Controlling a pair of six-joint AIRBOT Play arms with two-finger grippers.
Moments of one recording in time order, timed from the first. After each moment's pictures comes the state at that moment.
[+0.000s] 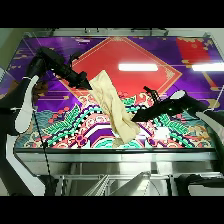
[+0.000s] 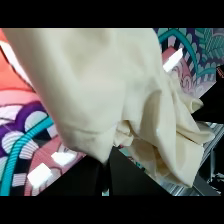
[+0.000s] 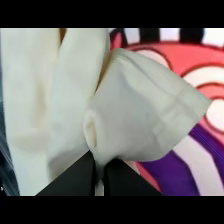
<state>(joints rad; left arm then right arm) -0.07 -1.98 1.93 -2.33 1.60 1.84 0.13 -1.55 0.94 -0.58 1.18 0.93</state>
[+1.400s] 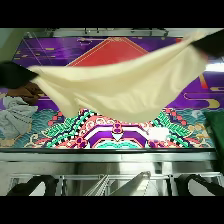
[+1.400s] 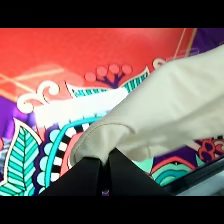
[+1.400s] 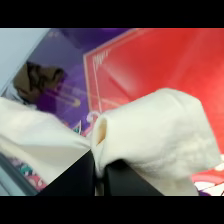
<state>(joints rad) 0.10 -0.93 1.29 -2.17 1.37 1.85 -0.25 -1.21 1.42 -0.51 1.35 1.03</state>
